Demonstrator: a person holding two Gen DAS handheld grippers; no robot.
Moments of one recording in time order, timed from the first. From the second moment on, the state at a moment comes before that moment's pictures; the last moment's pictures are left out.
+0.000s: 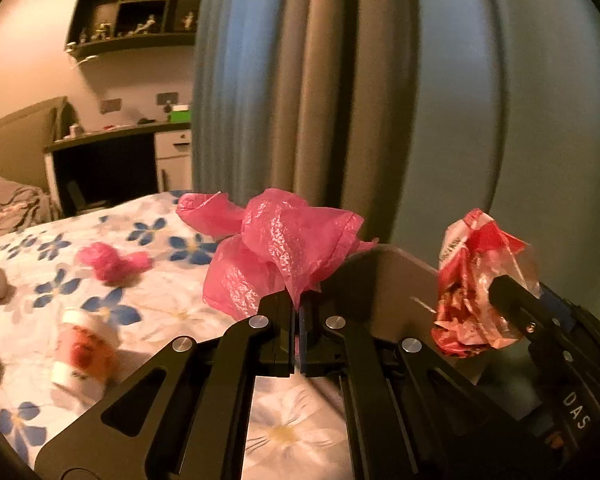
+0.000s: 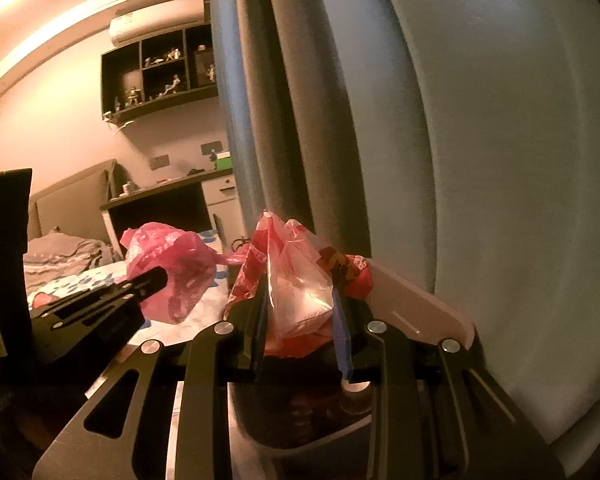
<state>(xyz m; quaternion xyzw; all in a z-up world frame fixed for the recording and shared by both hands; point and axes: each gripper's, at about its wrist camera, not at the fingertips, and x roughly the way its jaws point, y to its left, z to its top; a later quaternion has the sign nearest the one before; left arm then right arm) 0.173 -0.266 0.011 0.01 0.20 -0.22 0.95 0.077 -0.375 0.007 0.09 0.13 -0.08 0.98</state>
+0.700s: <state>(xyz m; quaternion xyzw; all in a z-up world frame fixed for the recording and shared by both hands) 0.194 -0.299 -0.020 0.00 0.24 -0.31 0.92 0.100 -0.399 -0.006 0.10 0.14 -0.10 0.98</state>
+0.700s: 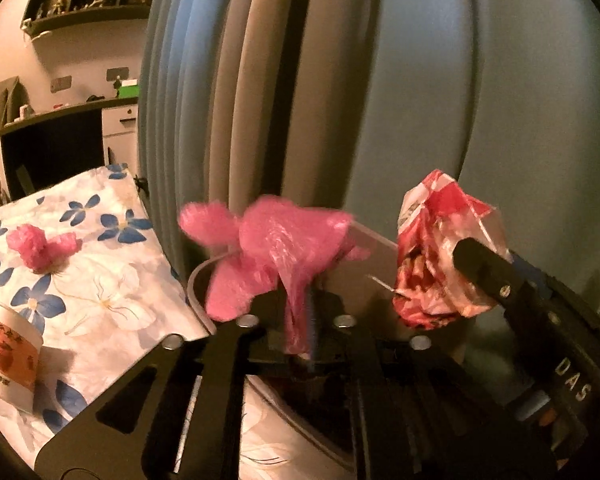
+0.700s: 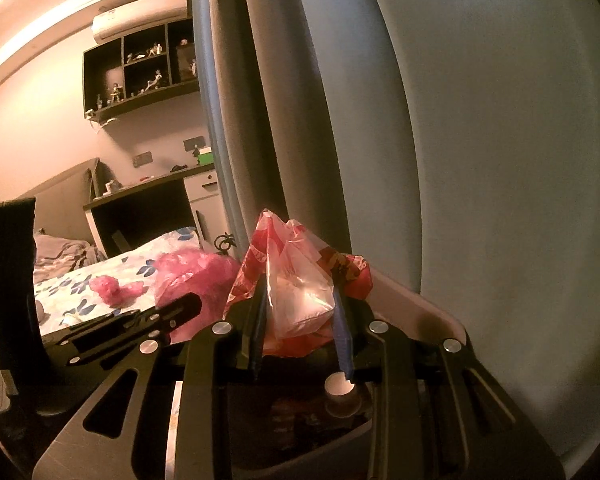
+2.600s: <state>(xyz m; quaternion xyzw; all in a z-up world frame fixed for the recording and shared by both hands) 0.084 0.082 -0.022 -0.09 0.21 0.17 0.96 0.098 -0.217 -0.006 0.05 0.15 0.06 0.99</state>
